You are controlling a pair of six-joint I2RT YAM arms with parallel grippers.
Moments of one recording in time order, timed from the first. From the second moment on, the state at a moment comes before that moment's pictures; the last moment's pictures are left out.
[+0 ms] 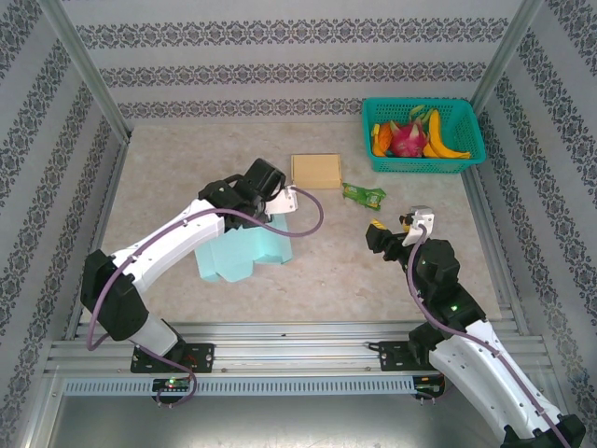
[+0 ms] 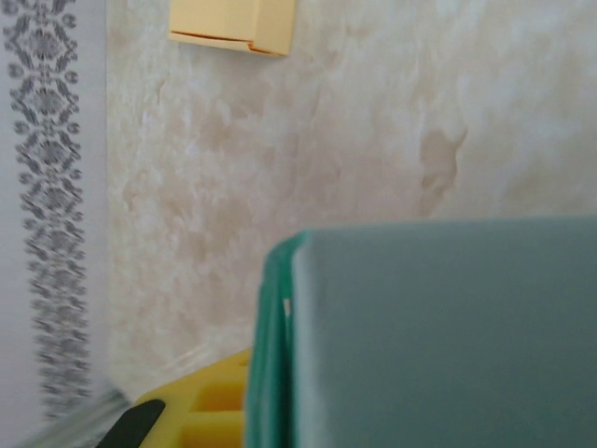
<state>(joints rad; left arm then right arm) -0.67 1.55 1.39 -0.83 -0.38 0.87 0.43 0.47 0.42 -0.14 0.12 0.28</state>
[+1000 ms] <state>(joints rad) -0.80 2.13 1.62 -0.81 -0.61 1.32 0.43 0.47 0.42 -0.15 0.14 0.28</state>
